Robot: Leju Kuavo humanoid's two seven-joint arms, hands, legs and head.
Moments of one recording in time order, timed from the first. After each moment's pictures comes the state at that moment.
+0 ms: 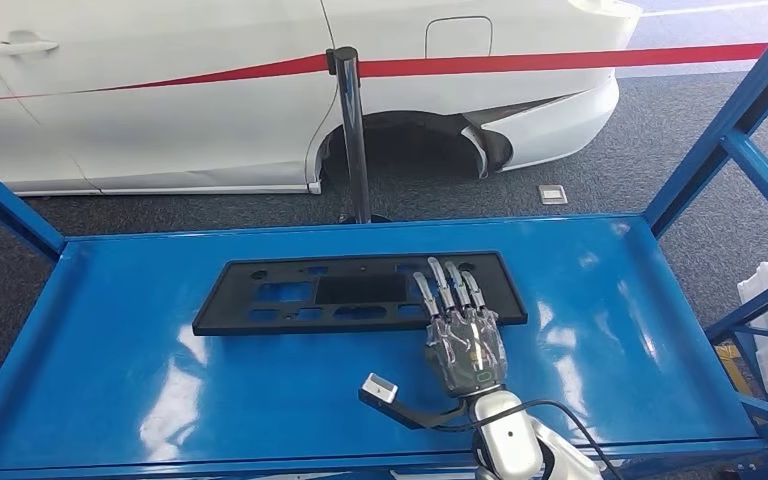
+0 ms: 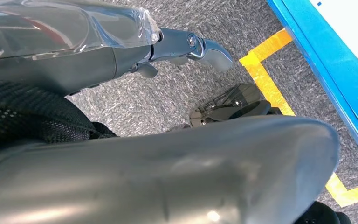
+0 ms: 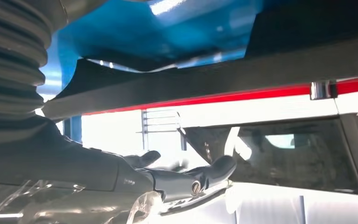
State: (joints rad) left arm -0.10 0.02 -1.13 -0.23 0.65 0.14 -0.27; right arm -0.28 -0.26 0.79 -1.53 1.31 -0.20 0.43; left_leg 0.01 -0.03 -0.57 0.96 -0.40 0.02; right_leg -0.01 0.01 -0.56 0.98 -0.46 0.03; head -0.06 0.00
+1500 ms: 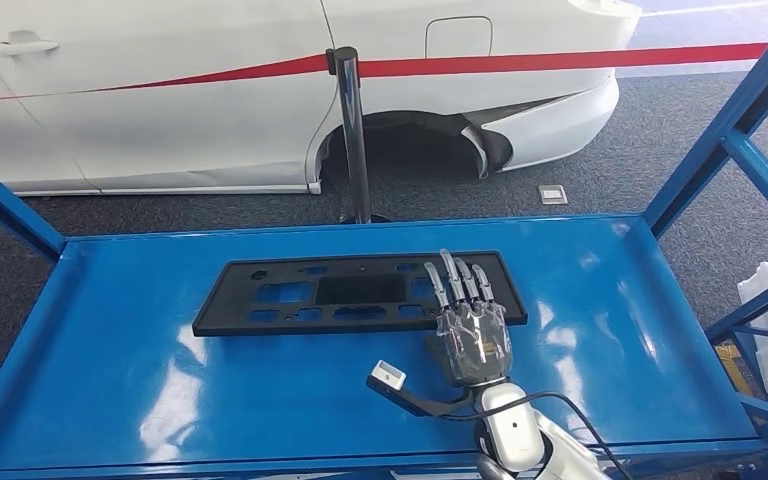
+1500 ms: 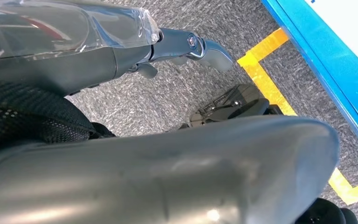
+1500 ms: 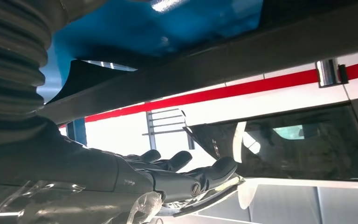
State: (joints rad) left arm -0.11 0.02 -1.13 -0.23 0.61 0.13 -0.26; right arm -0.31 -0.26 0.78 -1.43 1.26 -0.33 0.45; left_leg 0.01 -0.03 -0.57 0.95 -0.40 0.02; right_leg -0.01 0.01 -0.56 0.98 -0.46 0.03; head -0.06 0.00
